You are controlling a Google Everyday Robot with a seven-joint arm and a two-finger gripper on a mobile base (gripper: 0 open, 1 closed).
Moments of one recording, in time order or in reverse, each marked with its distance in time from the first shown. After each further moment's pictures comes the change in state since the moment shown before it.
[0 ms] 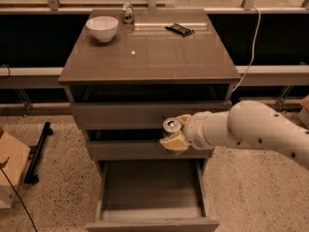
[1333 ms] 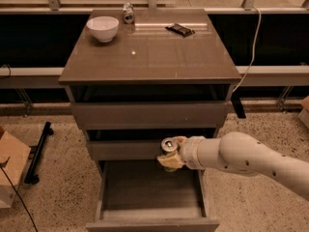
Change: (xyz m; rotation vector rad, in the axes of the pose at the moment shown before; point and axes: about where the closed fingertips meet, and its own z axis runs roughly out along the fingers) arm 0.072 0.017 0.070 -0.036 -0.061 0.083
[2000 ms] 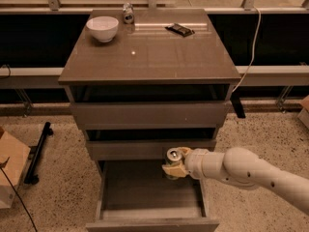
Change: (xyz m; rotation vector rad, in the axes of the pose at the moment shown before) arm 0.061 -0.007 0.028 -0.012 -0.050 0.056
